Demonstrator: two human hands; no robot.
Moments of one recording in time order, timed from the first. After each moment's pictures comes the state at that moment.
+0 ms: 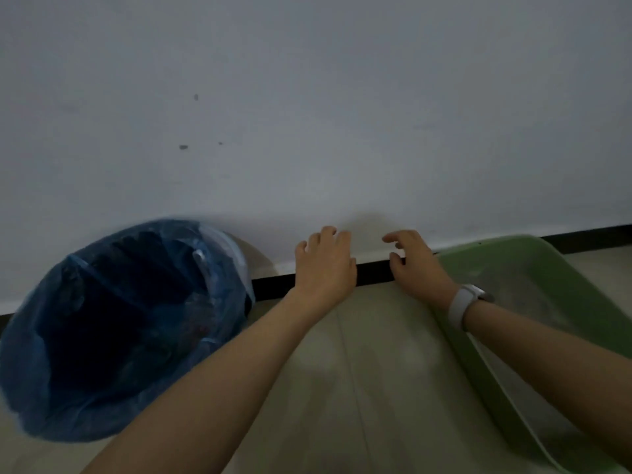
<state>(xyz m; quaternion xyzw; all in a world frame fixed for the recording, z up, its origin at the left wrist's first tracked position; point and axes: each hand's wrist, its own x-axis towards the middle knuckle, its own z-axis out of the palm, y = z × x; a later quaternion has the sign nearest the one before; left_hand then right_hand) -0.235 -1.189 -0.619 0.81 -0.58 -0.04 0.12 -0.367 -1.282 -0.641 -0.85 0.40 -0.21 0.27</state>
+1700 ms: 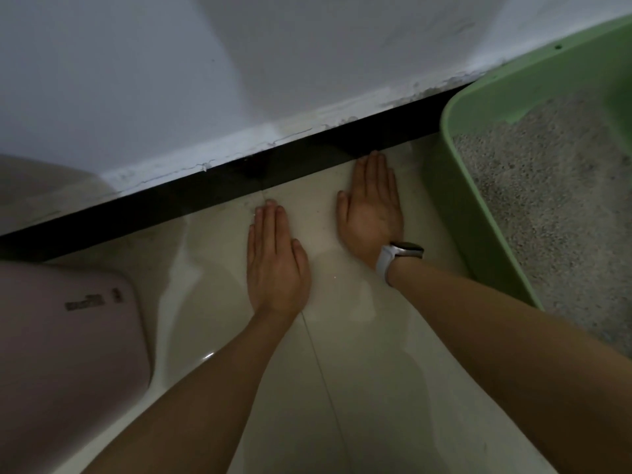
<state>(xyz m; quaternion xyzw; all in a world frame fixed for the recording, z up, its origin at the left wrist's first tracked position) -0.259 -1.228 -0.911 0.84 -0.50 -0.06 0.20 -0.352 -1.340 -0.914 -0.83 0.54 -0.09 0.12</state>
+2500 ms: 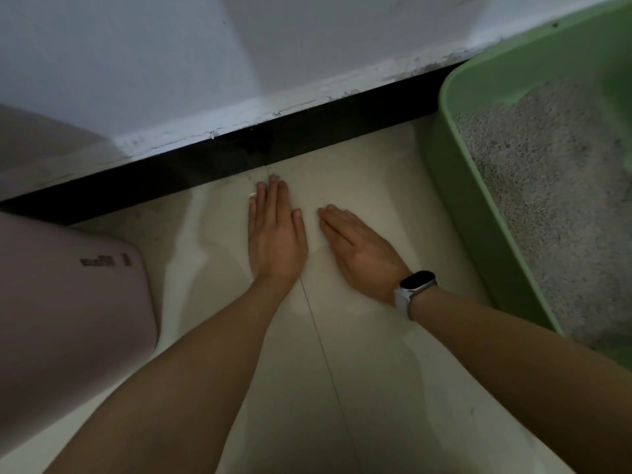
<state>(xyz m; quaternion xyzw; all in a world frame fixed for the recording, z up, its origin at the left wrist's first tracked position) -0.252 -1.226 -0.913 0.83 -0.52 -0.08 0.17 -0.394 -1.274 -0.896 -0.91 0.31 -0.05 0.27</state>
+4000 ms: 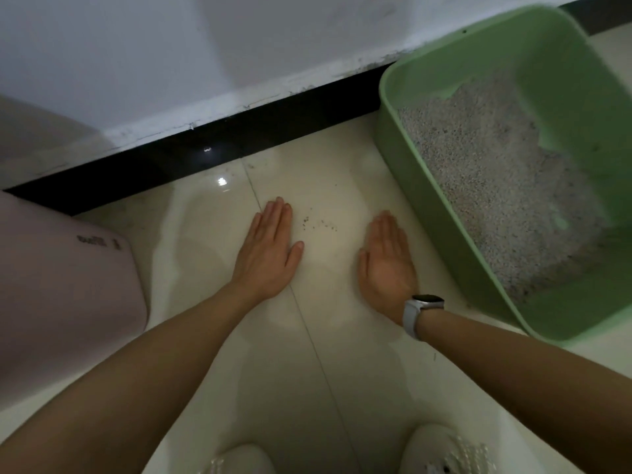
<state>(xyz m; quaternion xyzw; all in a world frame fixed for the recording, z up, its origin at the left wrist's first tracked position) -0.269 -1.177 -0.880 0.72 -0.66 -0.20 0.03 -0.467 -1.215 -0.884 -0.81 0.56 -0.01 0.19</state>
